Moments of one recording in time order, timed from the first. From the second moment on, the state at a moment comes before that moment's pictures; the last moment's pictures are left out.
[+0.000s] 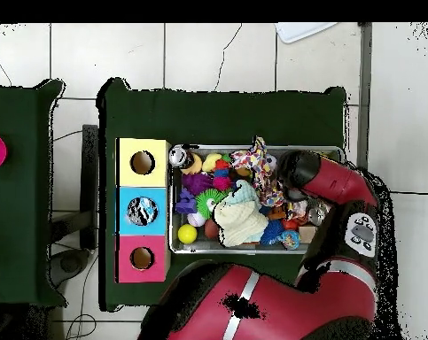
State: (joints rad) arm -0.33 -0.19 -0.33 1.16 0.07 0.74 1.32
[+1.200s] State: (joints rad) arm -0.35 -0.28 -0.40 1.08 -0.04 0.90 1.32
